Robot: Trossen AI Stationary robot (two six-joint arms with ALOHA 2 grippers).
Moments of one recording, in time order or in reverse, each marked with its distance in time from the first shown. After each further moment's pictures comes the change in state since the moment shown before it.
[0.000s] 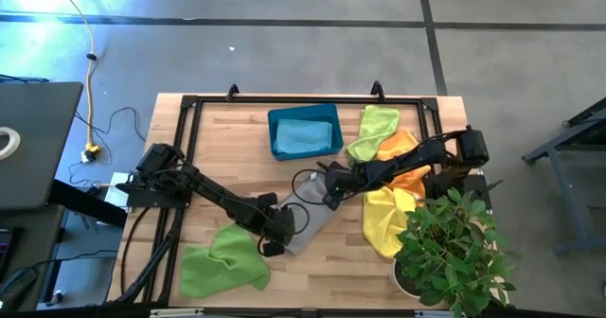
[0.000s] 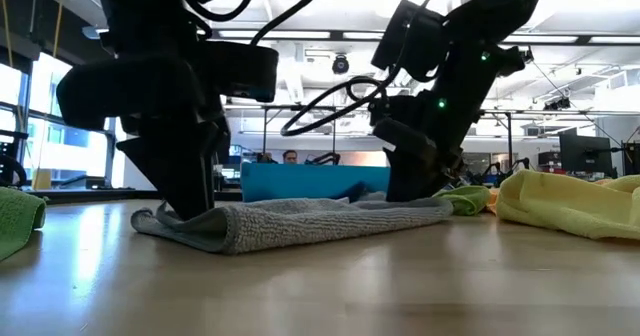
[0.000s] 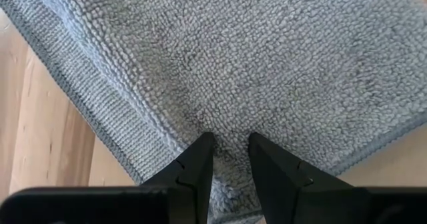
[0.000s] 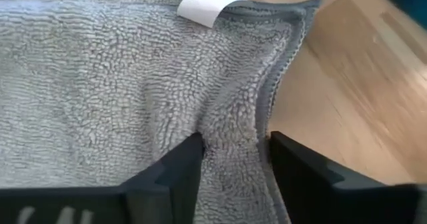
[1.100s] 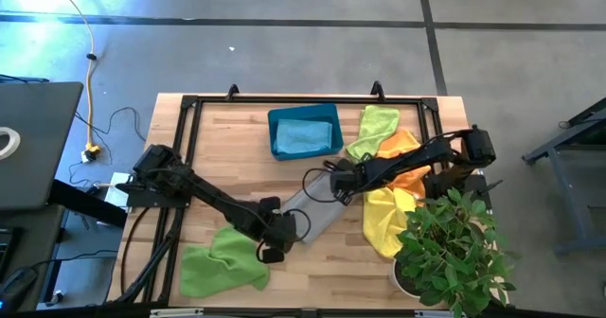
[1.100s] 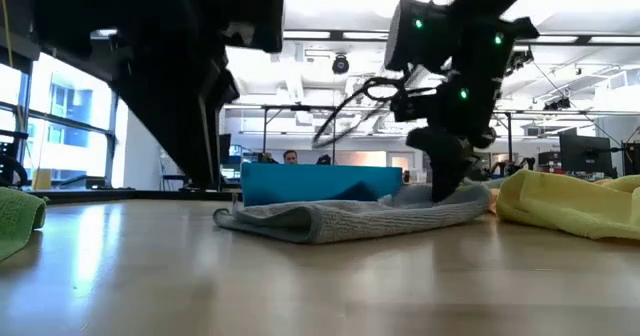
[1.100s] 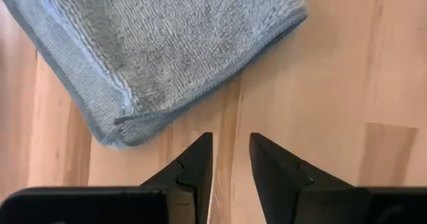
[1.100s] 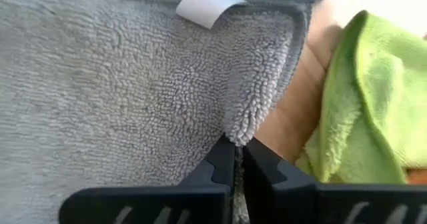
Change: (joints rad) left arm -0.053 -0.022 0.128 -0.132 0.003 0.029; right arm 0.010 -0.054 0.075 -0.410 0.162 0.038
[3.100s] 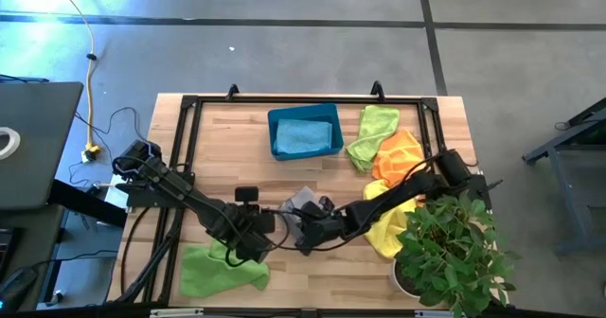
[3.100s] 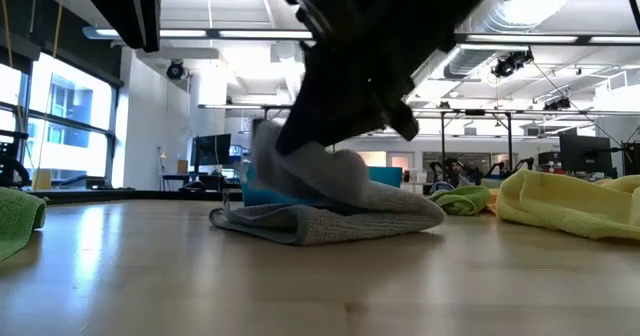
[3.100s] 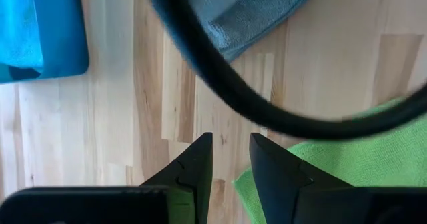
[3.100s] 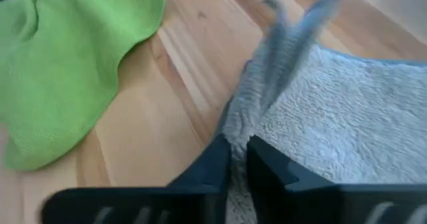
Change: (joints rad) left arm -0.125 -0.136 0.233 -0.595 -0.171 -0.074; right arm 0.313 0.270 0.312 0.506 0.023 0.127
